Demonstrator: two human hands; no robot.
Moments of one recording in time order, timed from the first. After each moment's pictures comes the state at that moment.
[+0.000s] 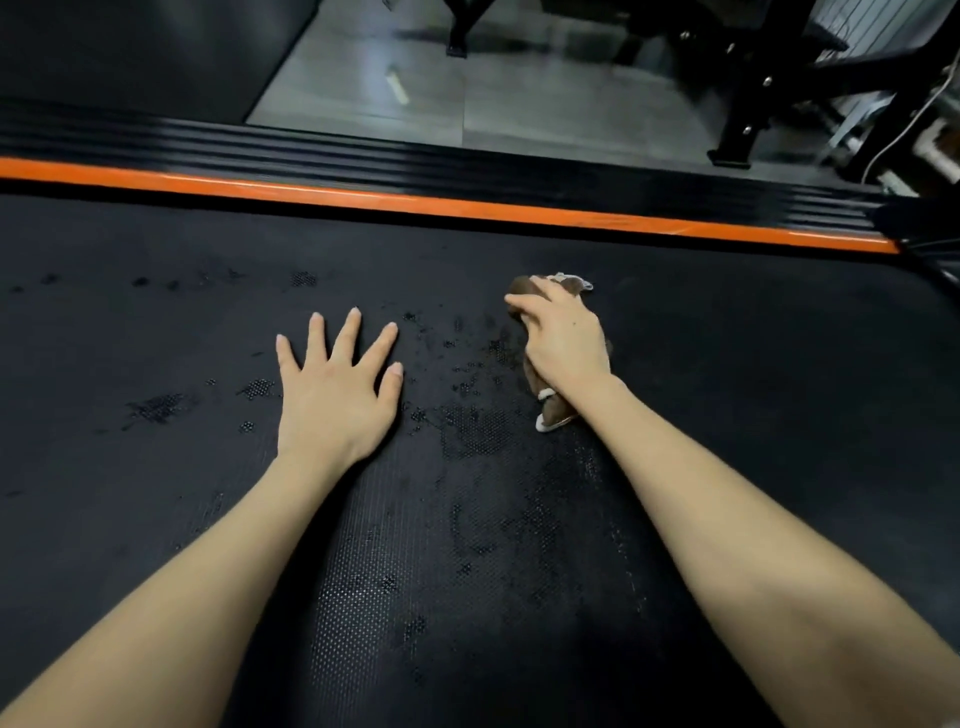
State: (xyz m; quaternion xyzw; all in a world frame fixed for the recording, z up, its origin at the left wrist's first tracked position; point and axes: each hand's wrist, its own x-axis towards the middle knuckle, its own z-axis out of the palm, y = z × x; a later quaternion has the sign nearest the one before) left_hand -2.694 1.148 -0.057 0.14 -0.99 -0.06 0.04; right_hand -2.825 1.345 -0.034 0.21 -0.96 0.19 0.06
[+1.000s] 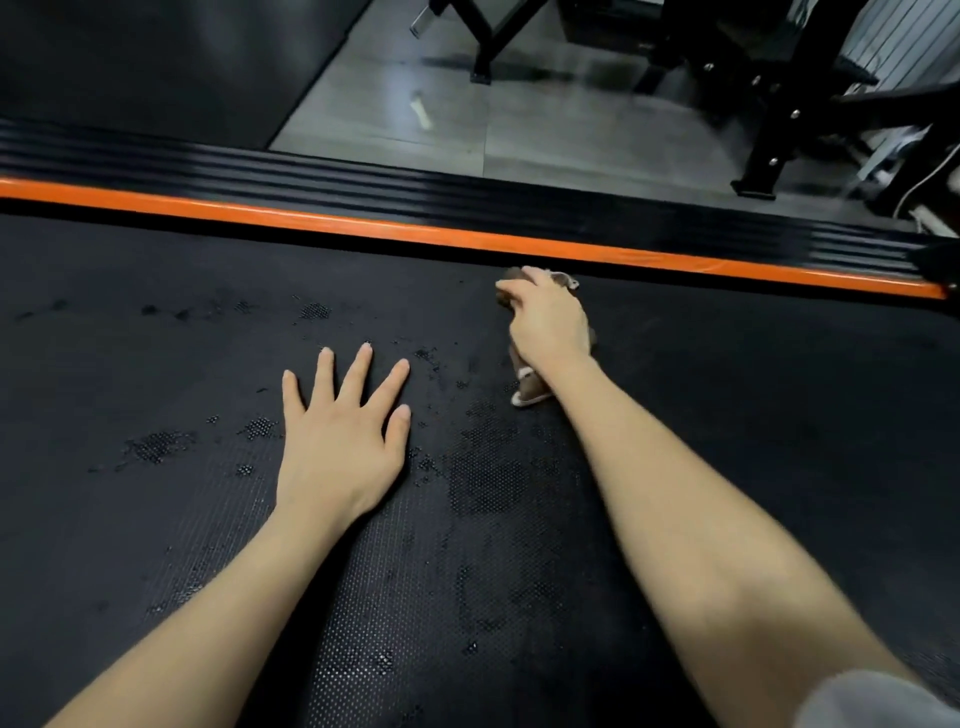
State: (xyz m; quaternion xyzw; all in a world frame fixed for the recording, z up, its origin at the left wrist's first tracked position) left_hand -2.694 1.147 -0.059 0.14 -0.99 -0.06 0.06; right_hand -2.885 1.299 -0.036 0.20 -0.96 0.20 0.08
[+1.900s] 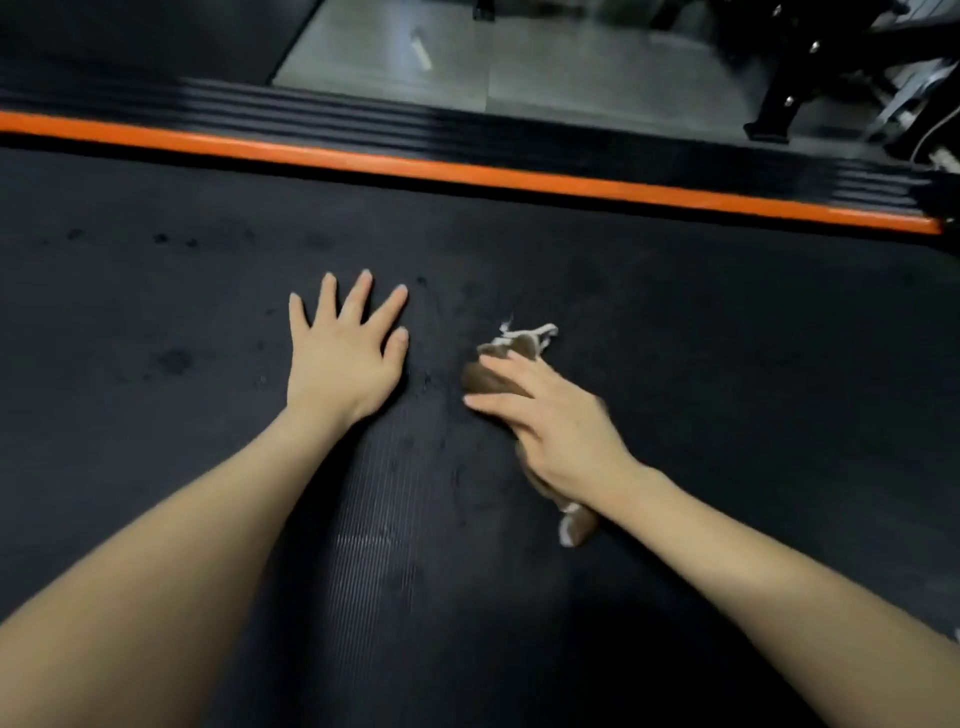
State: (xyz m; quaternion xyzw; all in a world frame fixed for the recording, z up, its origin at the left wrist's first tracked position) left_hand -2.693 1.145 -0.057 0.13 -0.99 -0.06 0.03; right_hand -2.715 1.379 -0.043 0.44 -0.88 0.19 0.05
